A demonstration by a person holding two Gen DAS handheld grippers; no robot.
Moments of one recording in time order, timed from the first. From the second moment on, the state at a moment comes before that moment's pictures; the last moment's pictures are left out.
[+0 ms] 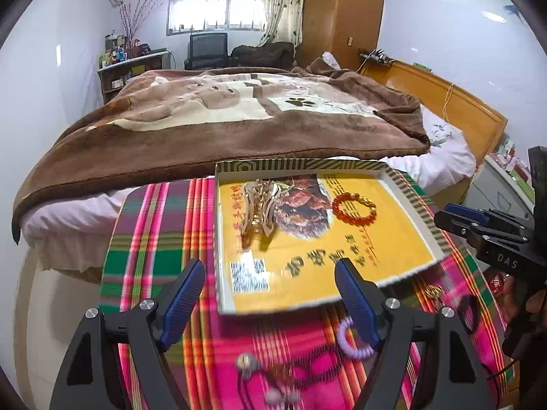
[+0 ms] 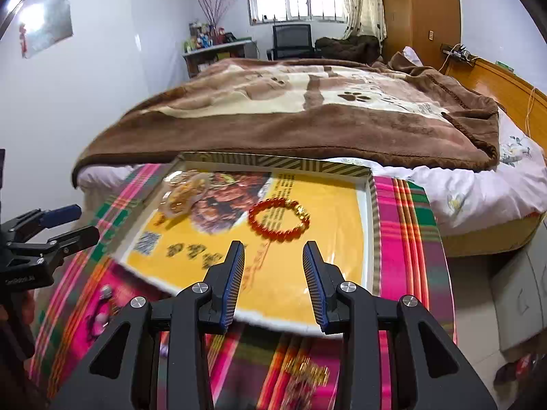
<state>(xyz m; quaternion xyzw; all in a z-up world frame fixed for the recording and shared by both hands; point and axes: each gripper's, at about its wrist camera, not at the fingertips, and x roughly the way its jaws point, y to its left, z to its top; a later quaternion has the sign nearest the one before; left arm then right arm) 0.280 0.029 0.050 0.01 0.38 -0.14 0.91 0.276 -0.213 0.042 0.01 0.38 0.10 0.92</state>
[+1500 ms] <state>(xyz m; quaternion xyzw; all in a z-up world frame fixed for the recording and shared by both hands) 0.189 0.076 -0.032 -0.03 0.45 -0.10 0.89 0.115 -0.143 -0.045 -0.06 0.43 0.19 0.88</state>
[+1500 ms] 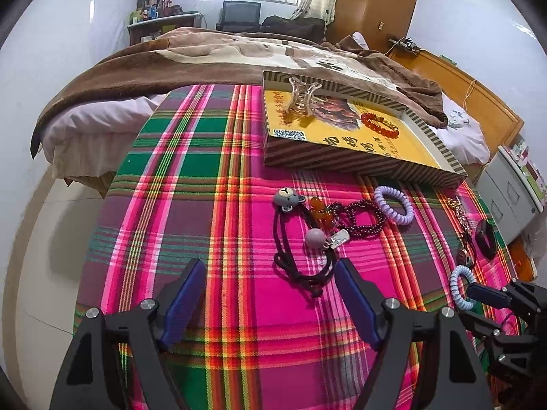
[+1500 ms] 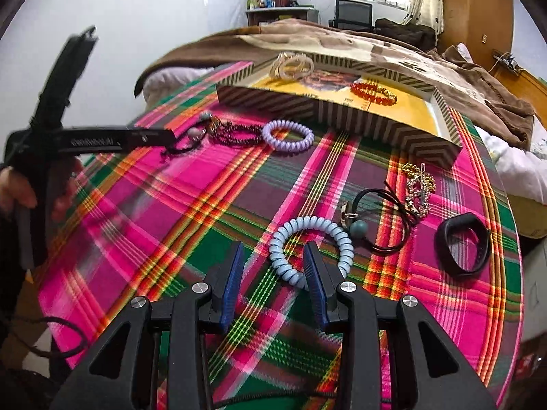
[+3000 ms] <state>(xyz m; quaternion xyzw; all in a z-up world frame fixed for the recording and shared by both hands) 0.207 0.058 -0.034 0.01 0.43 -0.07 0.90 0.119 -0.157 -0.033 -0.02 0.40 0.17 0.90</state>
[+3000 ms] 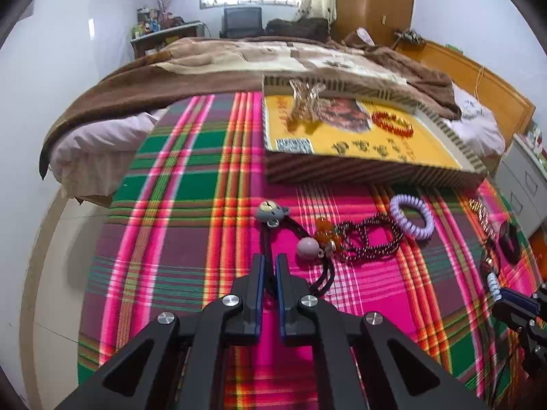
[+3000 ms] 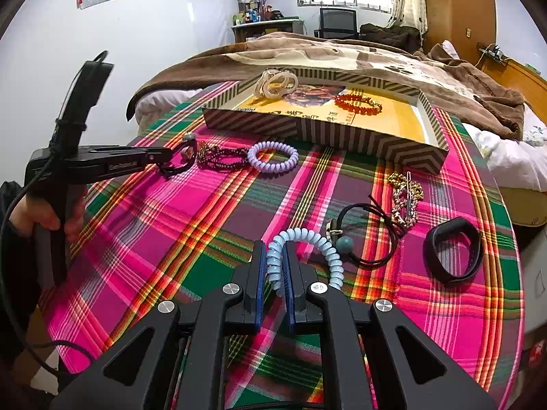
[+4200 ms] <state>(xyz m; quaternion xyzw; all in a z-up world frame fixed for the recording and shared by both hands) 0.197 0.056 0.056 -0.01 0.34 -0.12 0.93 0.121 -0.177 0.014 0.00 0.35 0.16 0.92</state>
